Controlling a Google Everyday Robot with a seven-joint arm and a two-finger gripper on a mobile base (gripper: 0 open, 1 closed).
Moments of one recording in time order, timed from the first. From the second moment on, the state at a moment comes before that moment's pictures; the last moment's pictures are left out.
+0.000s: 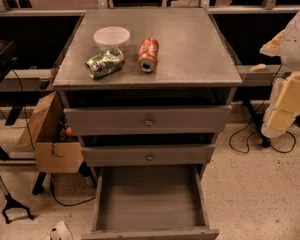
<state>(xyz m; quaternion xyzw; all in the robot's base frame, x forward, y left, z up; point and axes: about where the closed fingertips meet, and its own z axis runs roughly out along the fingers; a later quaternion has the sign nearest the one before) 0.438 -0.217 0.976 -0.60 0.78 -0.03 0.16</state>
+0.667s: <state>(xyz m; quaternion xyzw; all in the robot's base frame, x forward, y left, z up) 0.447 -0.219 0.977 -0.57 0.80 -0.02 0.17</state>
